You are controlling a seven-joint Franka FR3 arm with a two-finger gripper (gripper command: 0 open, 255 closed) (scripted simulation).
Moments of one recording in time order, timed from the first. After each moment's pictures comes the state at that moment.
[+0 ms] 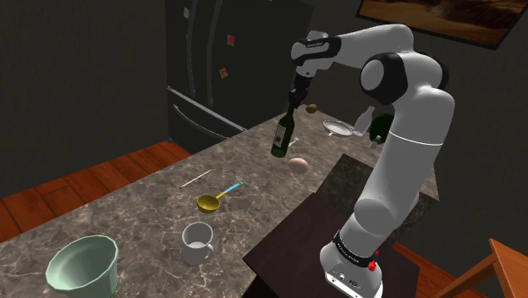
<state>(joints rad) -0.16 0.21 -0.42 -1.68 0.08 1.91 -0.55</state>
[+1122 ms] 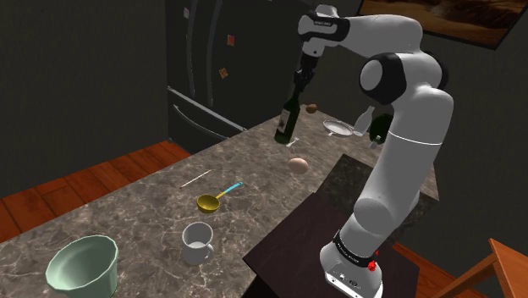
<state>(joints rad) -0.17 0.22 -0.42 -1.45 0.08 1.69 -0.55</state>
